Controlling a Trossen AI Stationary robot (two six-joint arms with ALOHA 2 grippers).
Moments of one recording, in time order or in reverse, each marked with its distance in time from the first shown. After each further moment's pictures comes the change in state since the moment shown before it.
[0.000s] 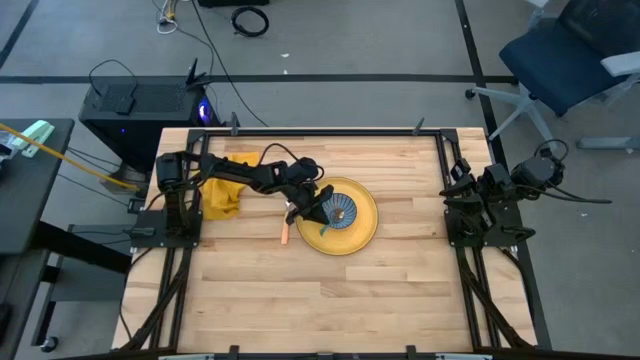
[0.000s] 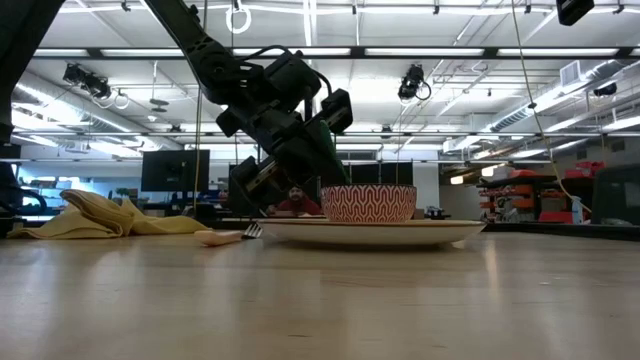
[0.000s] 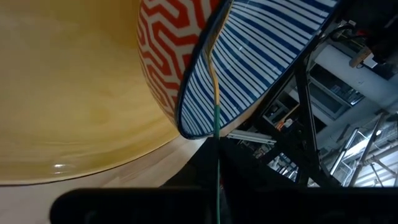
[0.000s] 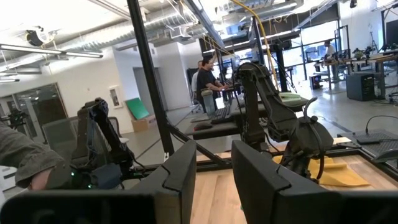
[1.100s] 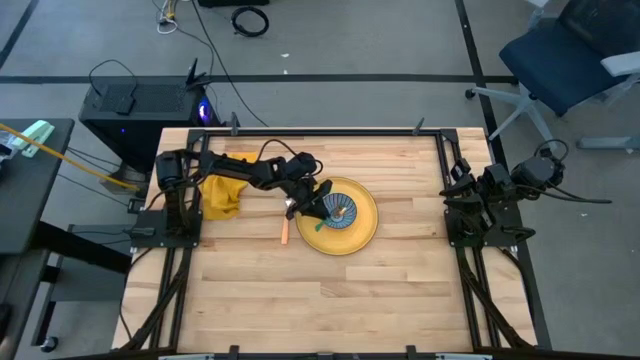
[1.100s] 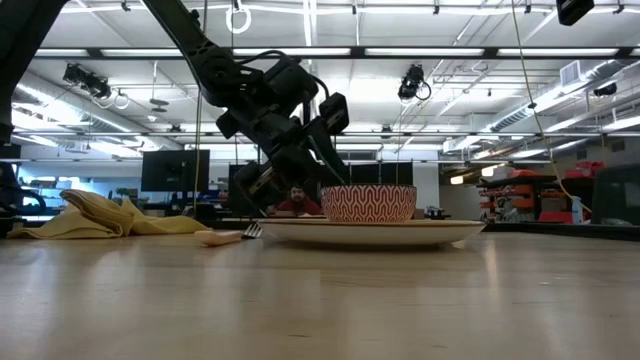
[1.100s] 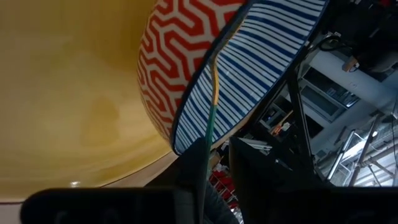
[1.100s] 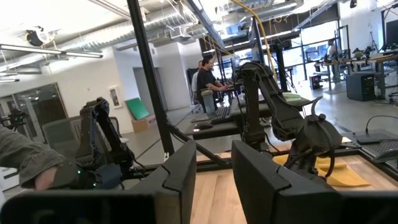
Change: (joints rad) left arm 0.041 0.000 0.000 -0.003 0.000 0.041; right arm 0.000 0.000 0.000 0.000 0.000 0.000
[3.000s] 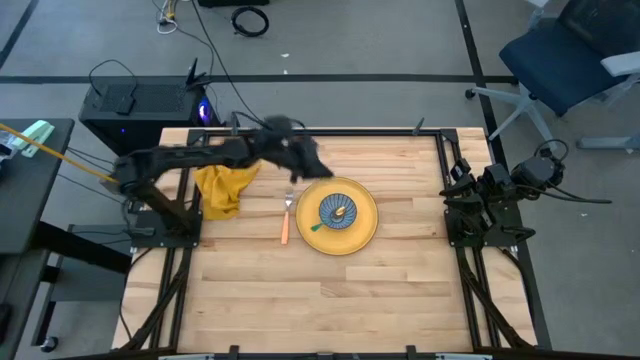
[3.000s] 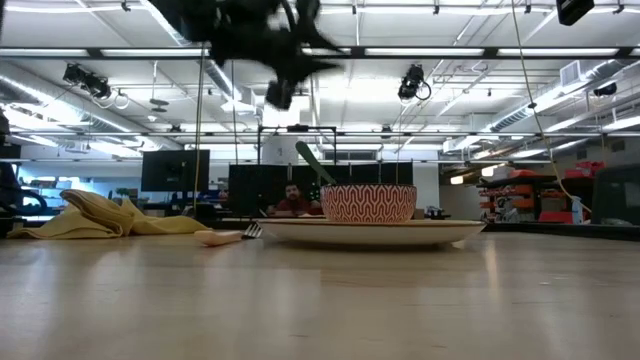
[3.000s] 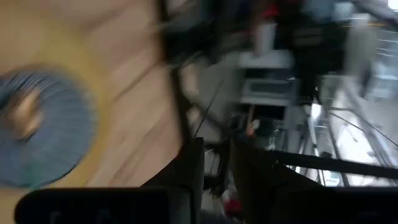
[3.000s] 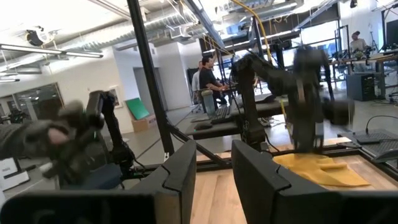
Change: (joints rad) left arm 0.090 -0.300 0.085 0.004 -0.085 0.280; right arm 0.000 0.000 0.000 0.000 0.000 0.000
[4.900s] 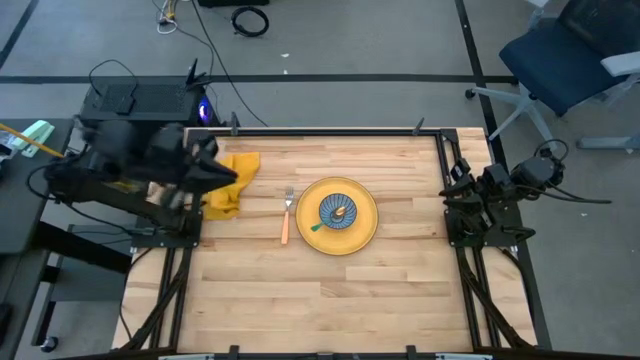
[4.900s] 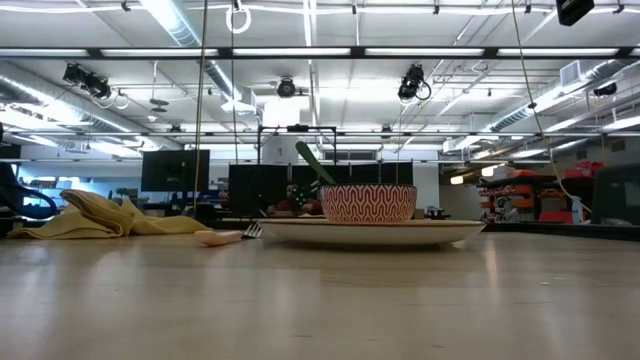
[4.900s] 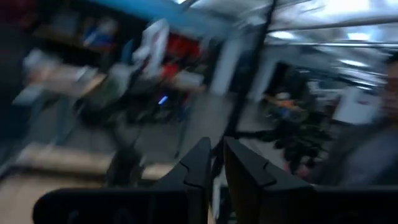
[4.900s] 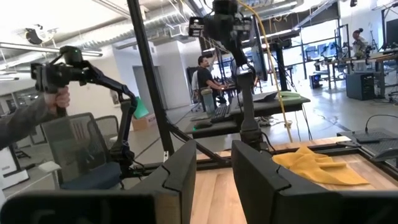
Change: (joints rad) left arm -0.535 -0.691 0.279 -0.520 -0.610 1.020; right arm 0.000 0.000 0.000 -0.005 0.000 0.000
